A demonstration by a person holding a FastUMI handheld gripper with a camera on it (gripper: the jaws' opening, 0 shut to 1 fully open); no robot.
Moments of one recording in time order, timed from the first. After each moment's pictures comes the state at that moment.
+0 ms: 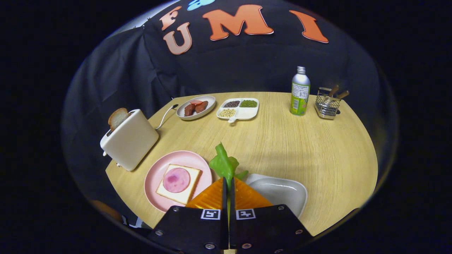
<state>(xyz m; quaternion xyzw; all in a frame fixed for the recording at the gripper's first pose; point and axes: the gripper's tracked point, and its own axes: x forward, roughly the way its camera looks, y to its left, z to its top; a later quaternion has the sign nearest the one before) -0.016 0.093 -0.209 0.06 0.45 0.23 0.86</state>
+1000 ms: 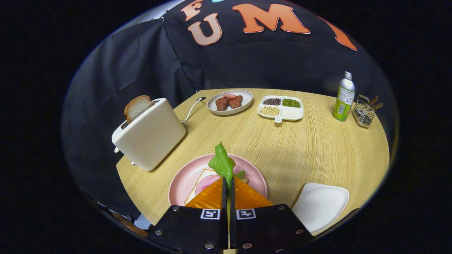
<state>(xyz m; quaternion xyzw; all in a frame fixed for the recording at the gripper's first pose) -0.030 0.198 -0.226 0.05 0.46 0.30 0.83</state>
